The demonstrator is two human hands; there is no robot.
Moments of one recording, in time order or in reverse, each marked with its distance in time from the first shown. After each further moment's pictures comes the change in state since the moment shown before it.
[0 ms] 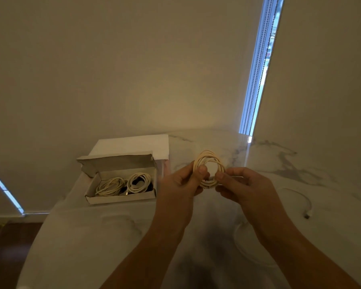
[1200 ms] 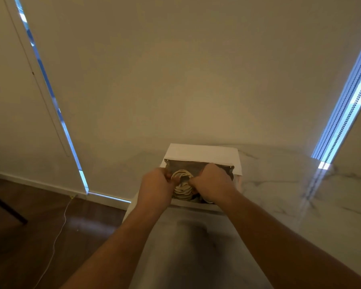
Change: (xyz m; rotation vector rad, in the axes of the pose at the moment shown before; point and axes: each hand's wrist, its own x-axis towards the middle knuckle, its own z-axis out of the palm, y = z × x) left_hand 0.033 0.004 -0.212 0.880 0.382 -0.207; right_hand 0.046 -0.028 0.230 -0.854 -0.427 -0.054
